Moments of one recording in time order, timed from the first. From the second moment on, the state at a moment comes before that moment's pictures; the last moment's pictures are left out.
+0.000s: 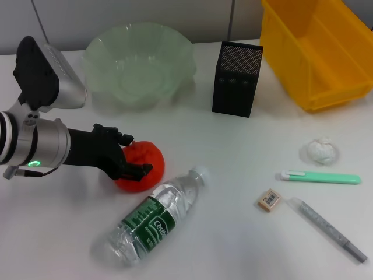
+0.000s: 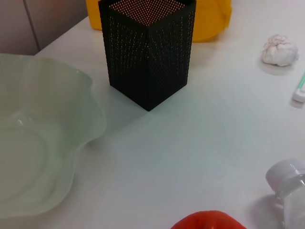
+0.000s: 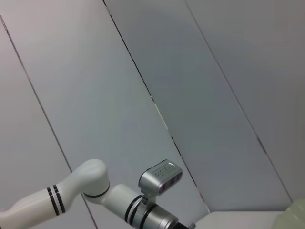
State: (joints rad) left arm -0.48 -2.07 1.43 1.11 2.18 1.16 -1.93; right arm 0.17 1.99 -0.34 -0.65 -1.84 -2.18 1.41
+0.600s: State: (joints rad) left arm -0.49 -2.08 1.44 1.09 2.18 1.12 -1.96; right arm 0.17 2.00 -0.35 -0.65 -1.85 -2.18 1.40
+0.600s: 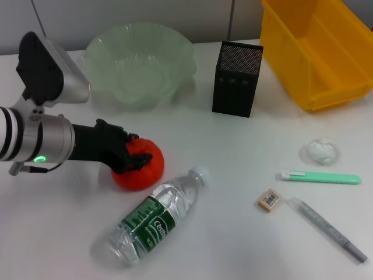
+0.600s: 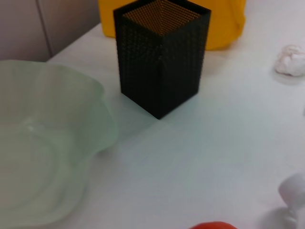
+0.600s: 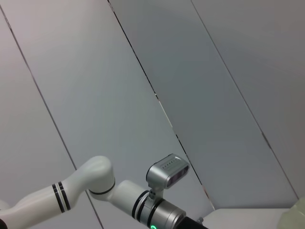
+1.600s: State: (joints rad) left arm -0.43 -2.07 1.46 1.32 2.17 1.22 -2.01; right arm 0.16 2.01 -0.35 -0.65 -1.85 -2.18 1.40
